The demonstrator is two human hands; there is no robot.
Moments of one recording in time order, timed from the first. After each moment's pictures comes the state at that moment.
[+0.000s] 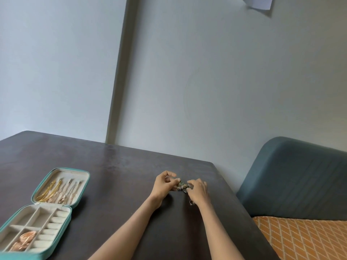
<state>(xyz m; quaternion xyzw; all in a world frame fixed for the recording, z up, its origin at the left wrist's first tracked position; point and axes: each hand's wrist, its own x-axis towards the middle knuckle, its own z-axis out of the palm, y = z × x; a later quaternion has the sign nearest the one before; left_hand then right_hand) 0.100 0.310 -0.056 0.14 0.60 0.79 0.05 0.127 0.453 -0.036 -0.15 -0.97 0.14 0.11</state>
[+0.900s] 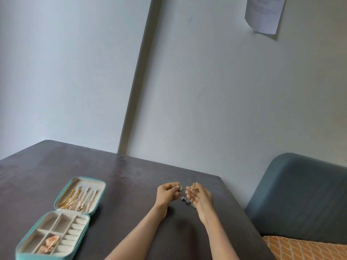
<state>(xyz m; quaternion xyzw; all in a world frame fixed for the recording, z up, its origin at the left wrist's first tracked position) 0.102 0.291 -0.043 0.05 0.55 0.83 0.06 0.143 0.411 -0.008 -0.14 -0.56 0.80 0.14</state>
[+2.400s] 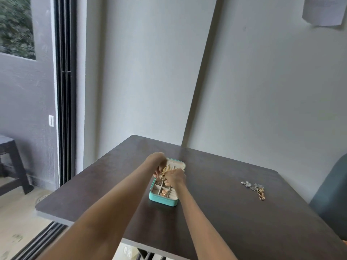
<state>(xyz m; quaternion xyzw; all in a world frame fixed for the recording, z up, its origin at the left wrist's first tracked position) 0.181 -0.002 0.044 -0.04 0.95 0.24 0.20 0.201 0.095 -0.024 -0.05 -0.86 0.50 0.03</state>
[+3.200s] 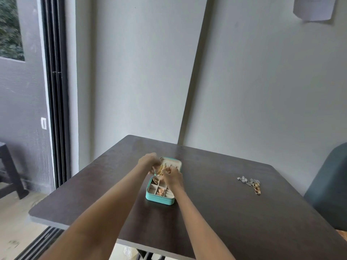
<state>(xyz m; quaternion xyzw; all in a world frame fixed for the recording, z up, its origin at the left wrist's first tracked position) 0.192 -0.007 0.043 -0.08 0.96 0.26 0.13 0.211 0.100 -0.024 -0.01 -0.91 0.41 0.06</state>
